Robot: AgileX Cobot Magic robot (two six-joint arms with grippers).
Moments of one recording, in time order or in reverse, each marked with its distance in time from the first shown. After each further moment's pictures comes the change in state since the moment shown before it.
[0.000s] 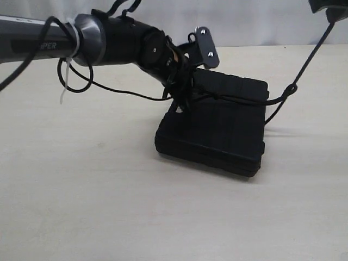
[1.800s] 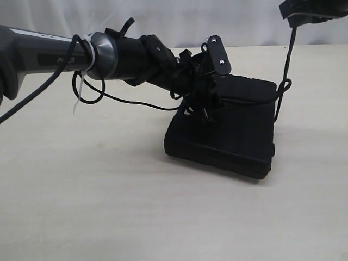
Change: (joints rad) left arm 0.000 0.089 -0.001 -0.809 -0.052 0.748; right arm 0.000 0.075 0.000 0.268 -0.095 -0.230
